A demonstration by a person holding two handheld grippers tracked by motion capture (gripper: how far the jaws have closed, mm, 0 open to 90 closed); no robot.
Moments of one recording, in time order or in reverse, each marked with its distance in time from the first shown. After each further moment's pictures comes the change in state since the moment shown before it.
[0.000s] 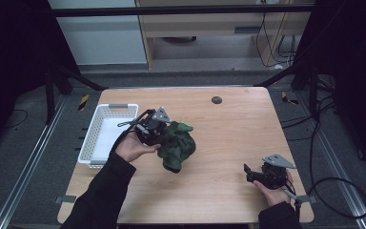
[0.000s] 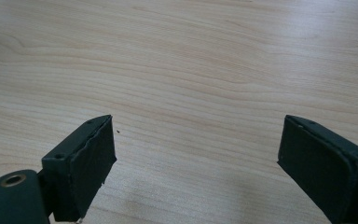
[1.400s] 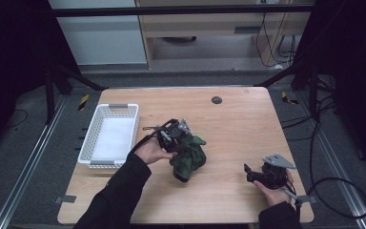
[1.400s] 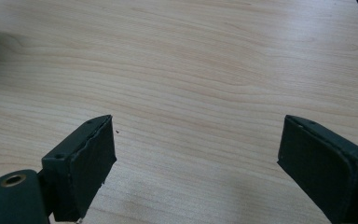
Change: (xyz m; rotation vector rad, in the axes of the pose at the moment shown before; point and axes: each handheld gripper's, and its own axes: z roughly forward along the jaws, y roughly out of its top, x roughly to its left) left arm -0.018 0.008 0.068 0.144 -0.075 0.088; right arm -0.001 0.000 0.000 -0.007 -0.005 -0.012
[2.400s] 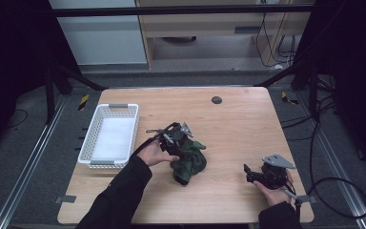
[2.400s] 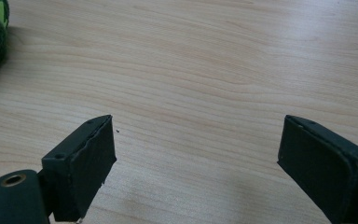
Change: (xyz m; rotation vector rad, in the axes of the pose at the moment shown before) left arm 0.003 -0.007 0.019 -0.009 0.003 -0.013; right arm 0.000 0.000 0.001 0.003 0.004 -0.005
